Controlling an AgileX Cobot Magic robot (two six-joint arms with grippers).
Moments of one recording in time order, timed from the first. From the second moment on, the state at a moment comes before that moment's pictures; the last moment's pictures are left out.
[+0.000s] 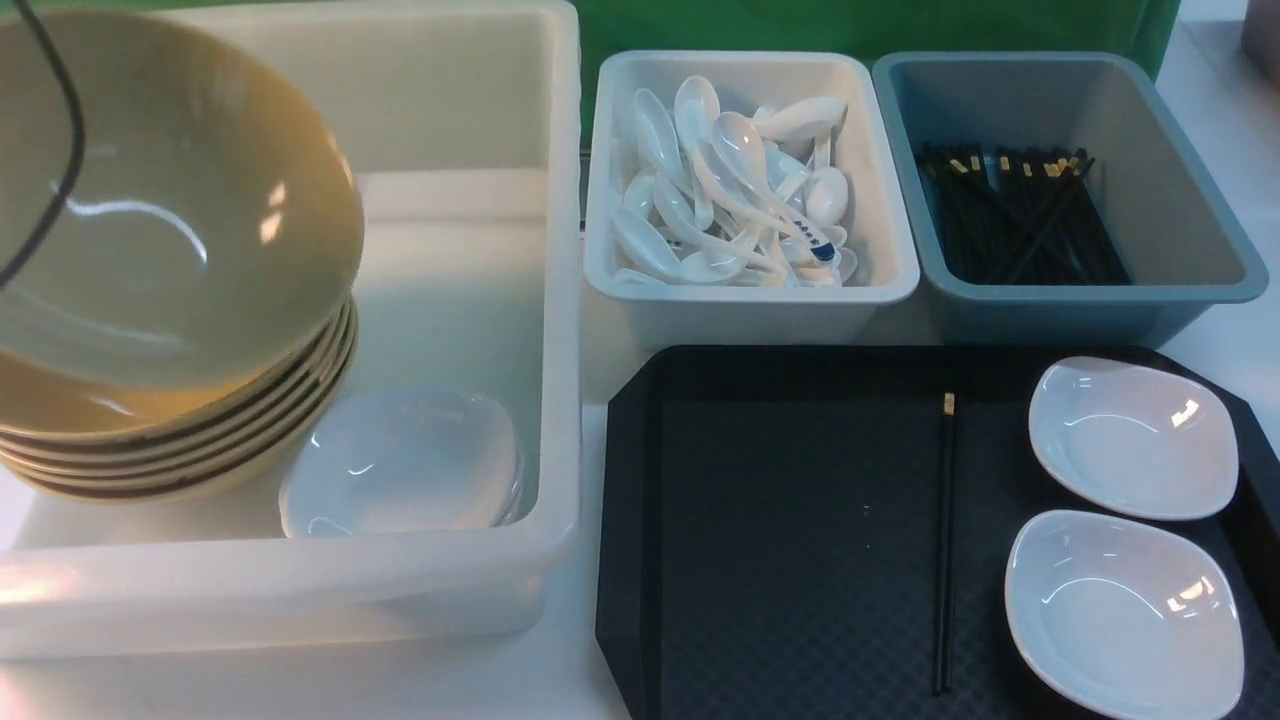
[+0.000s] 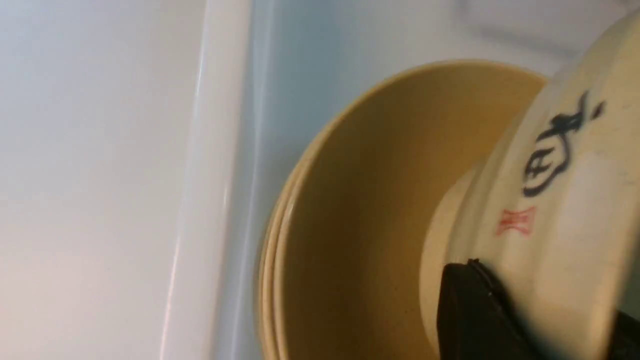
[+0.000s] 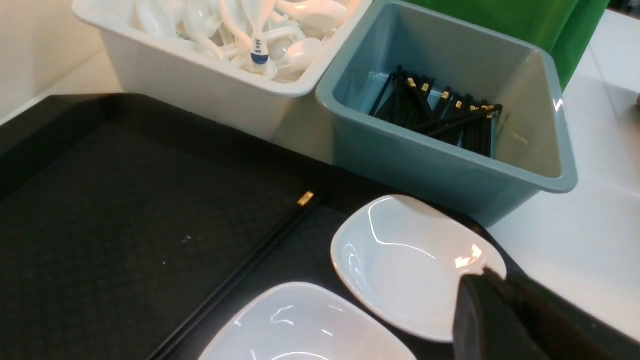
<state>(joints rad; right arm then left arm) 0.12 0.30 -0.28 0.09 0.37 -0.28 0.44 1.51 -1.40 -0.41 0.98 0.36</state>
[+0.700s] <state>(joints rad) 0.12 0.34 -0.30 0.09 0.42 -0.12 0.25 1.17 -1.39 -0.61 0.95 0.52</state>
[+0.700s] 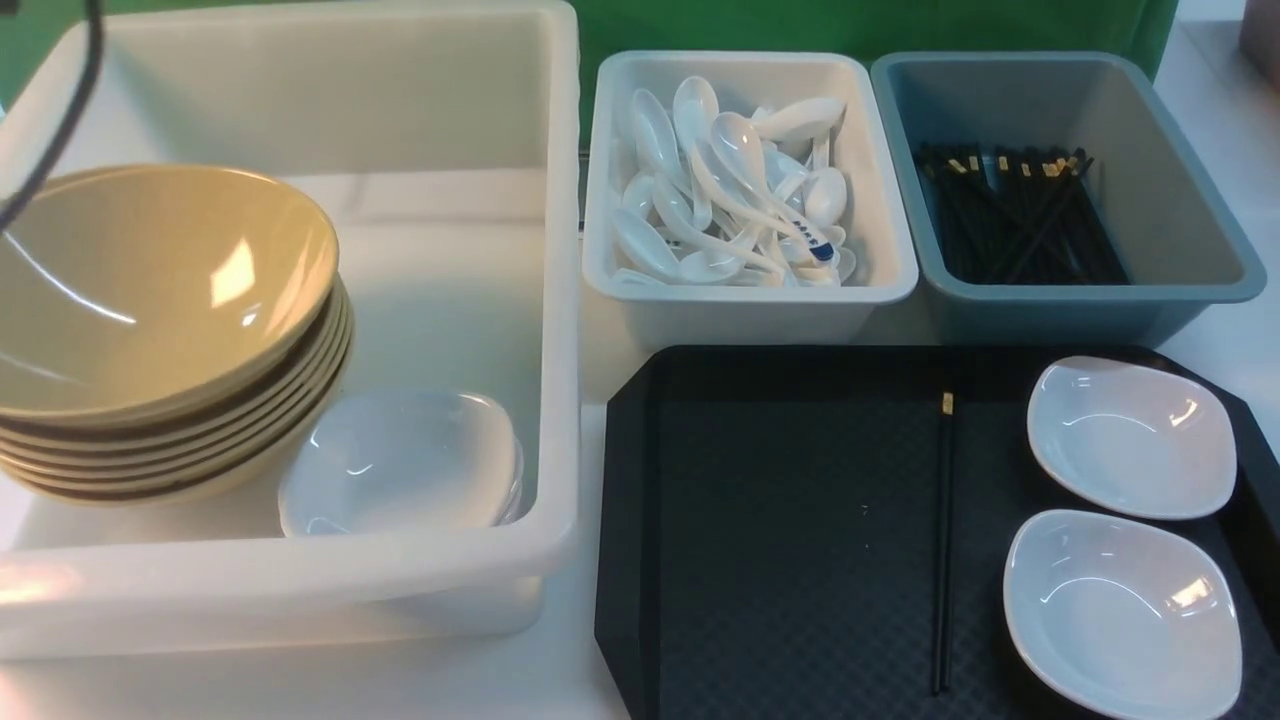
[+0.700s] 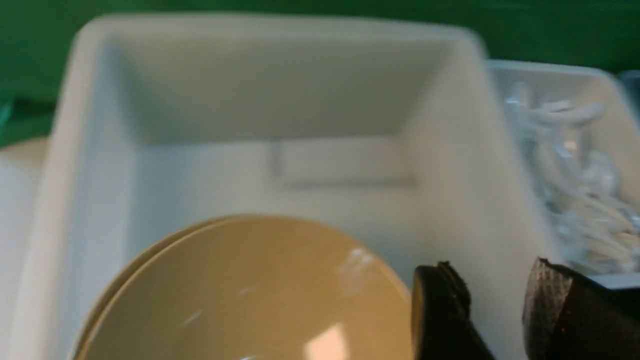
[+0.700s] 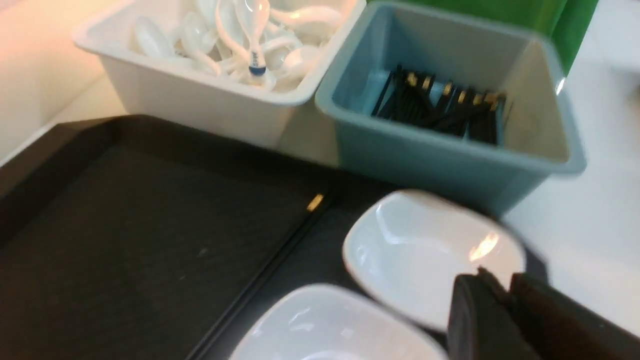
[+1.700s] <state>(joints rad) 0.12 1.43 -0.56 -0.07 0.49 0.20 -0.03 0.33 -0.38 -0.42 0.42 0.65</state>
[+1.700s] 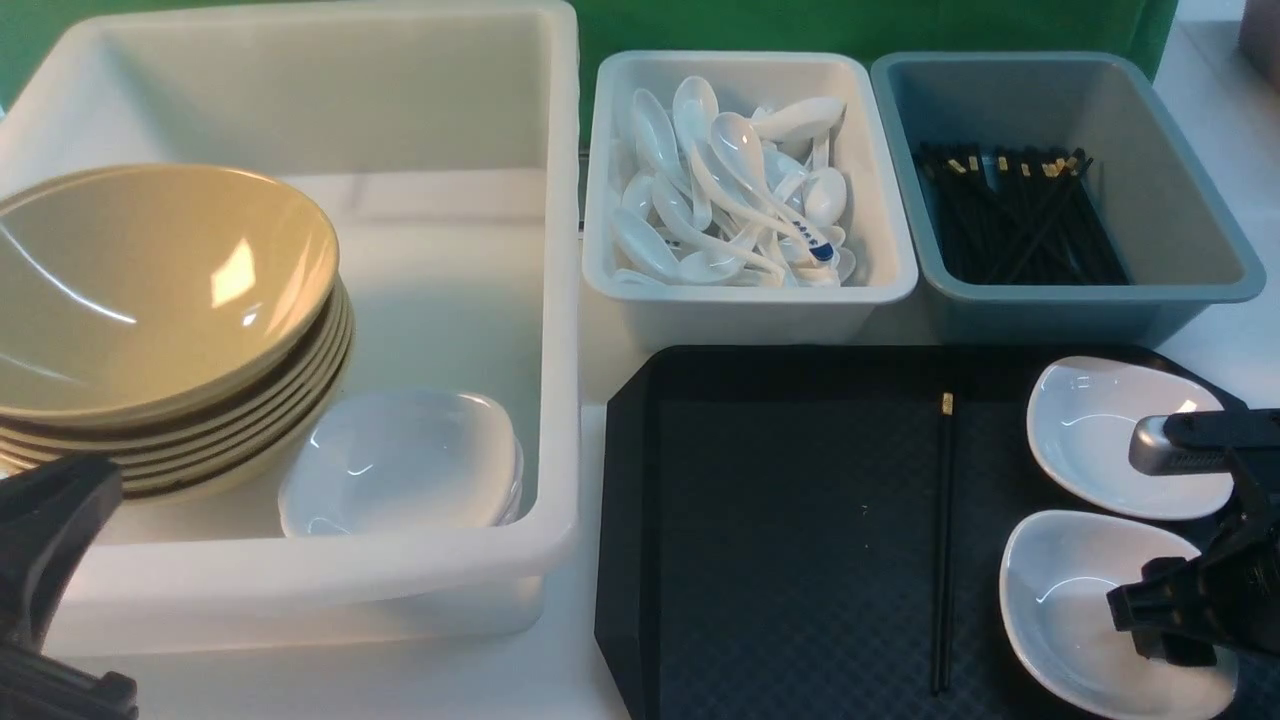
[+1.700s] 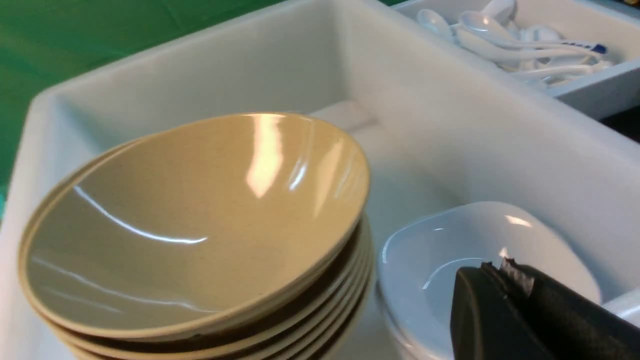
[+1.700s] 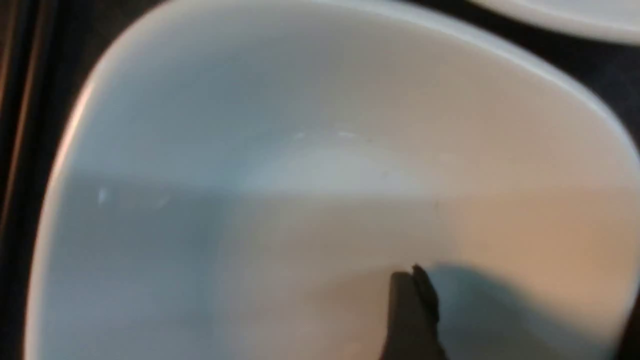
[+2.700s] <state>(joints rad) 0.54 1.53 -1.23 1.03 0.53 -0.93 -0.03 0.32 -0.33 -0.44 0.27 0.62</state>
